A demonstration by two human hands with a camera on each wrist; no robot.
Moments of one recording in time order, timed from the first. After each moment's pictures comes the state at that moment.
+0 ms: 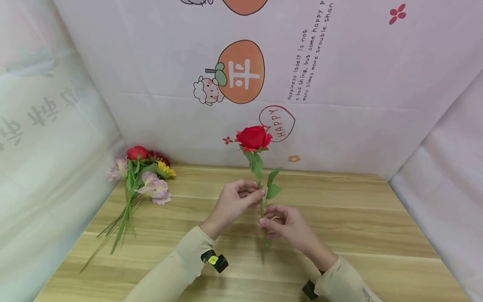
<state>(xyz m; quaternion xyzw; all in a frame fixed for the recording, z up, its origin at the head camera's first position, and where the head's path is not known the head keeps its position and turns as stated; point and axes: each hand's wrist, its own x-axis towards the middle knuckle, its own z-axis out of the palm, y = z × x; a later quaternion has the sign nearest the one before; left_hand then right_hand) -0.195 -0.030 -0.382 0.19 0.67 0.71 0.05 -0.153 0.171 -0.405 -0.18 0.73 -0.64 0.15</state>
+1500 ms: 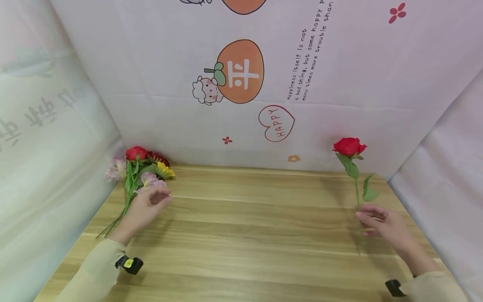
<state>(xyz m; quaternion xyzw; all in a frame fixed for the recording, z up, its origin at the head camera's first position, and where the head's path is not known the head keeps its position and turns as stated) -0.196 -0.253 -0.427 0.13 0.89 0.42 -0.10 -0.159 0.407 -0.432 0.01 0.84 -0.54 0.04</state>
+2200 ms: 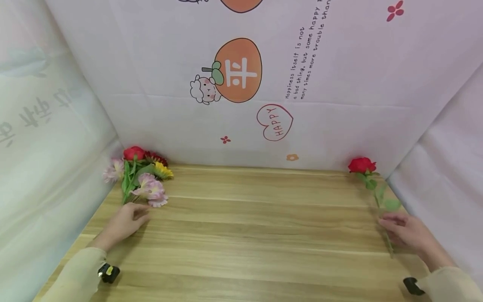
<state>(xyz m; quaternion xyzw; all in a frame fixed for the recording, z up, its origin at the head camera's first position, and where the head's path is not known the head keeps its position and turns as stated) -0.187 -0.312 -0.456 0.12 0.96 0.27 -0.03 -0.162 0.483 -0.450 0.09 0.89 -0.43 0.10</state>
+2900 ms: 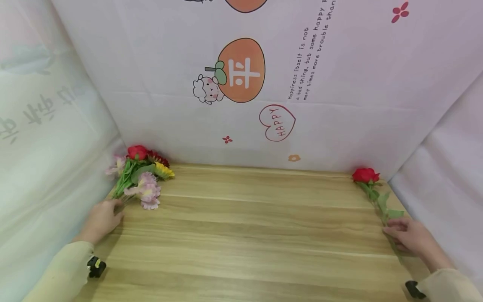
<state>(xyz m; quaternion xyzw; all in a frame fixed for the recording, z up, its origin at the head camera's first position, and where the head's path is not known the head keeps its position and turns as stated) -0.195 -0.366 -0.455 0.07 0.98 0.17 -0.09 -0.167 0.496 -0.466 0.10 0.93 -0.36 0.09</state>
